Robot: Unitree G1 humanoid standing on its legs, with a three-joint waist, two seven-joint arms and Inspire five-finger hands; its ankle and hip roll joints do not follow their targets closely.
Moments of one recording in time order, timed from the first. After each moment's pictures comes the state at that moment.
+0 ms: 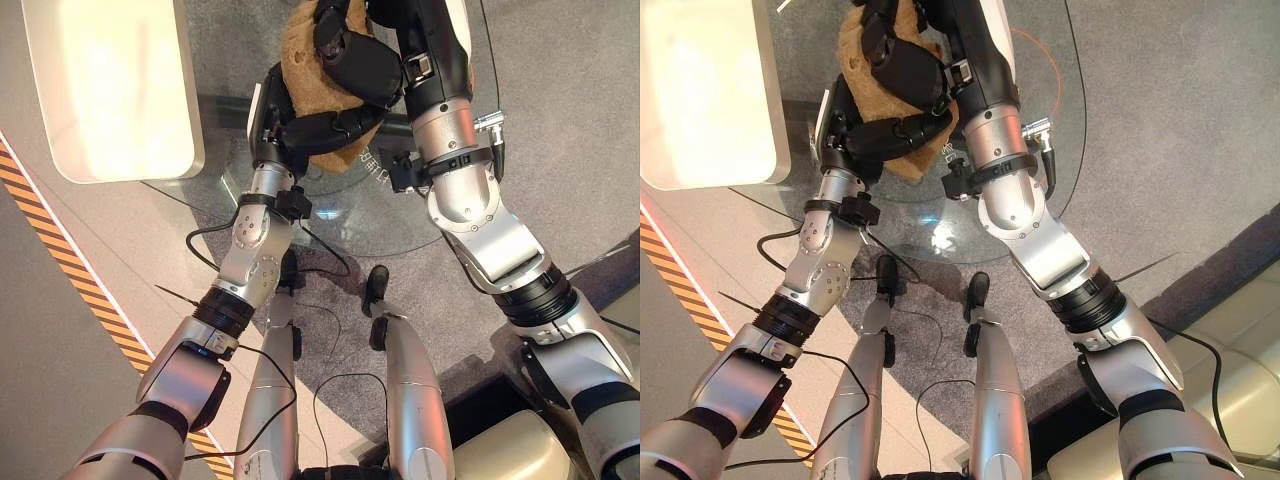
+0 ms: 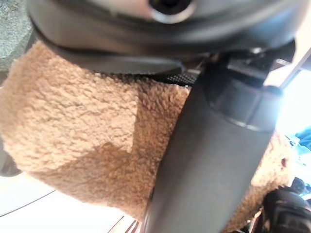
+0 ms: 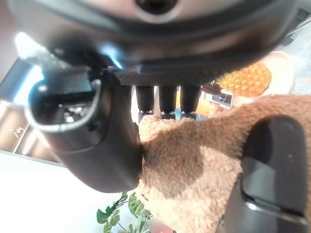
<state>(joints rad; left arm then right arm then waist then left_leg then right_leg) -0.87 0.31 -0.38 0.41 -0.85 -0.37 0.13 -1.01 -0.51 0.47 -0.05 0.18 0.05 -0.42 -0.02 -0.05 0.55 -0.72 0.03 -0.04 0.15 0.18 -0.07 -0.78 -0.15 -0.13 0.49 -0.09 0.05</state>
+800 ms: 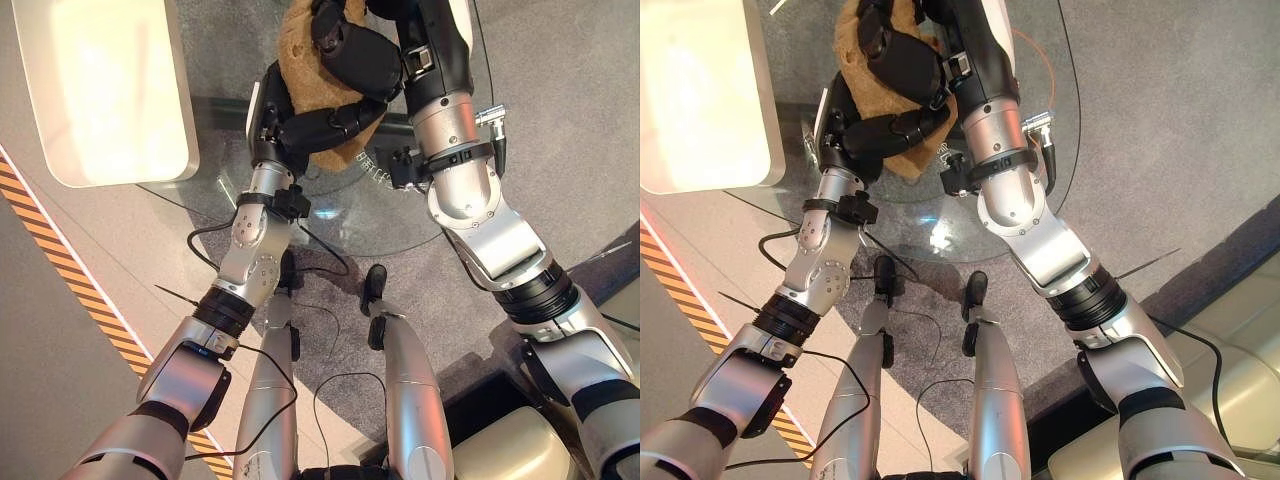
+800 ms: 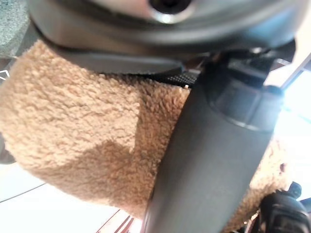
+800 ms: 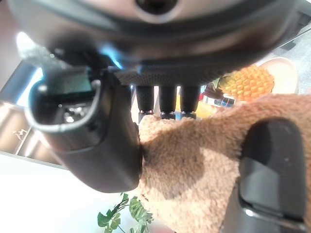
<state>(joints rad) -0.87 0.31 -0.38 0.41 -0.89 -0.38 0.10 -1.02 -0.51 0.47 -0.05 0.18 0.05 -0.42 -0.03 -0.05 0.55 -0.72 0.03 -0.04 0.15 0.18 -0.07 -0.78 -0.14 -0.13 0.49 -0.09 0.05</state>
